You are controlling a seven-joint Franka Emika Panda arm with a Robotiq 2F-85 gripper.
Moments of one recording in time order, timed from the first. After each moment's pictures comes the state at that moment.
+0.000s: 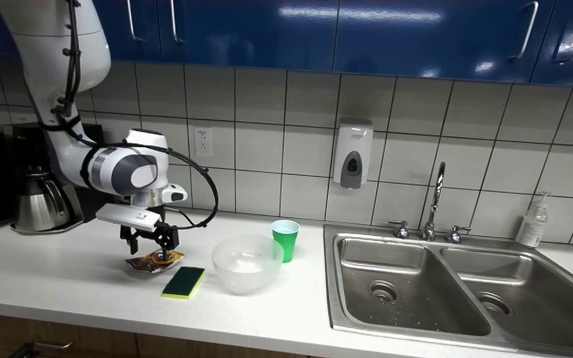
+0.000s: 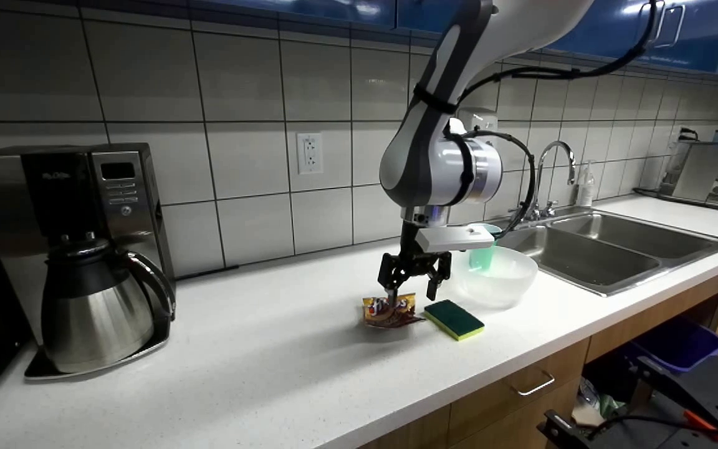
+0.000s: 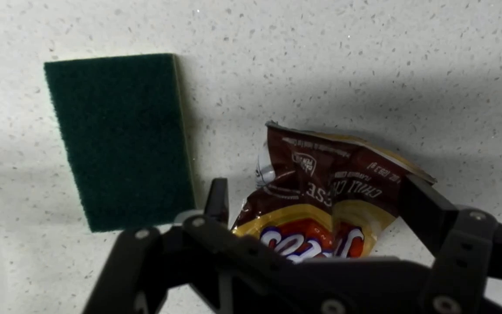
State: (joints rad) arm 0.07 0.47 0.04 -2.30 0.22 2.80 -0.14
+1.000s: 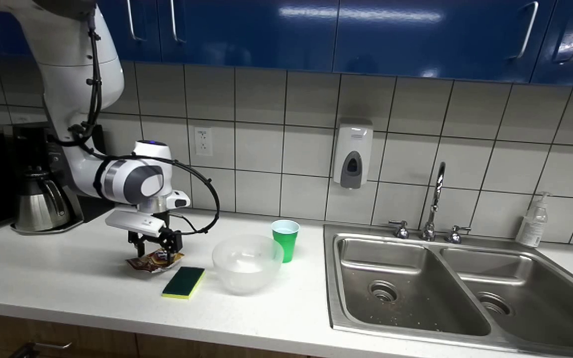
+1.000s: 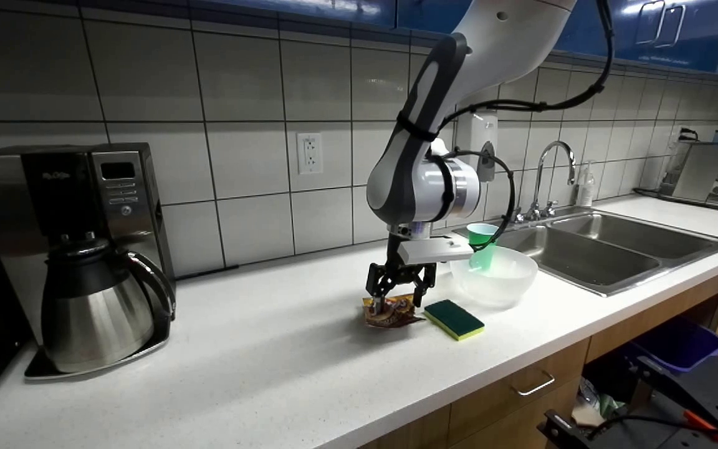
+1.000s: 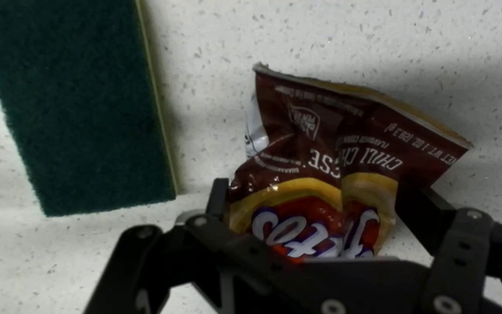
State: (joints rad) arm 0.07 0.61 0.04 -2.17 0.18 2.81 -0.07
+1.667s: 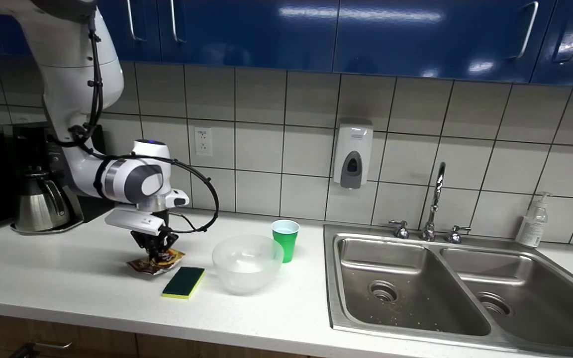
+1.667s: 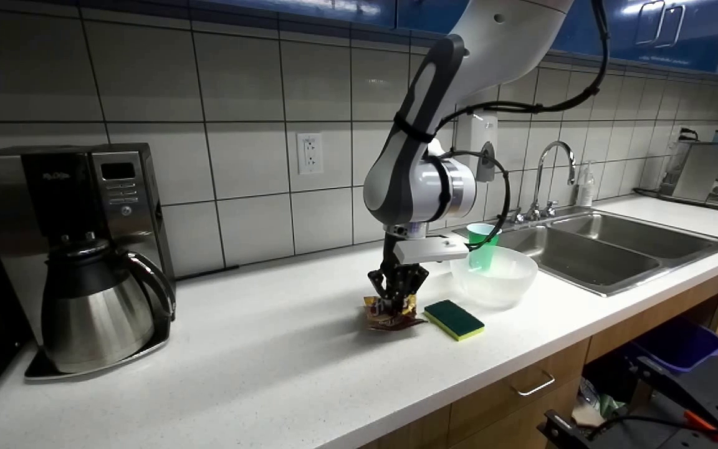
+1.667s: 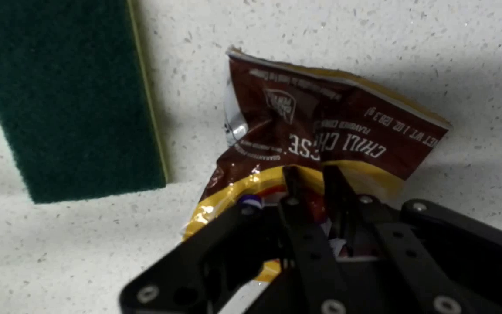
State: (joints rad) arm 0.07 0.62 0.04 -2.15 0.15 2.81 -0.05
